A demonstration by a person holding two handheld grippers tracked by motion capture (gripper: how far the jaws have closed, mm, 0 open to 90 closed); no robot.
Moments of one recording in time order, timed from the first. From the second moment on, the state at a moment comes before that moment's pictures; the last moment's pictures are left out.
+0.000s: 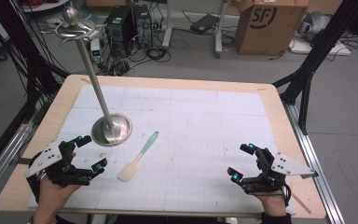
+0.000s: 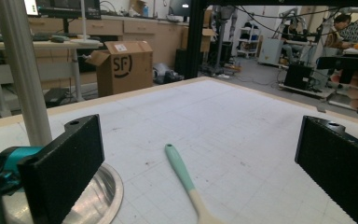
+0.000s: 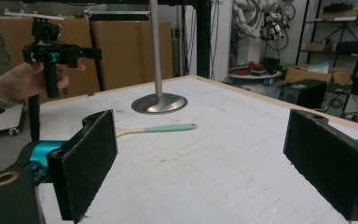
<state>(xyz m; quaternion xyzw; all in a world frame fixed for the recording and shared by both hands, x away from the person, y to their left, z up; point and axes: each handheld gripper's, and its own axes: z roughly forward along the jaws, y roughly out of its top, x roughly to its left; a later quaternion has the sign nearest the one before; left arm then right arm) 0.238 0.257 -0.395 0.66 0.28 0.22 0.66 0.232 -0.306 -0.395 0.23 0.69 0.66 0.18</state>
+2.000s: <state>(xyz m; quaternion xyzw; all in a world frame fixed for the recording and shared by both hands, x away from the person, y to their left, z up) 0.350 0.146 -0.438 0.80 0.38 0.17 0.43 0.236 -0.295 -0.400 0.23 0.71 0.65 0.14</state>
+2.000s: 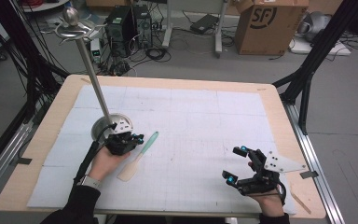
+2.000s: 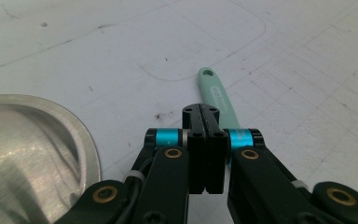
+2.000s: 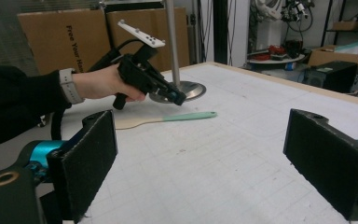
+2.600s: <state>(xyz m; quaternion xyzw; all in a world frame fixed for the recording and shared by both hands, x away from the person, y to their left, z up) 0.376 0.131 -0.447 0.81 0.39 0.15 0.40 0.233 -0.297 -0.402 0.23 0.72 0.65 0.13</state>
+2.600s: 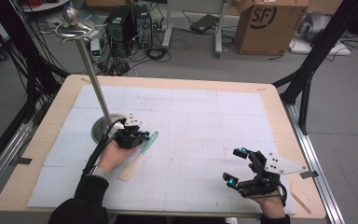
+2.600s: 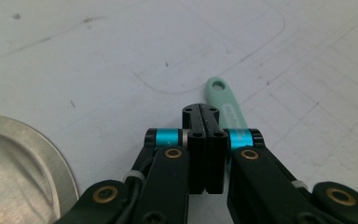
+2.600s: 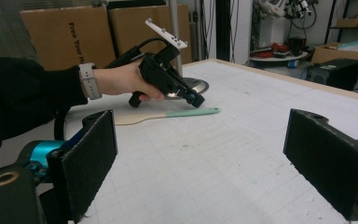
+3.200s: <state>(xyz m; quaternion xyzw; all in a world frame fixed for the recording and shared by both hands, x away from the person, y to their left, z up) 0.348 0.109 -0.444 0.87 0.28 0.11 0.40 0.229 -0.304 -0.402 0.23 0.71 0.65 0.15</state>
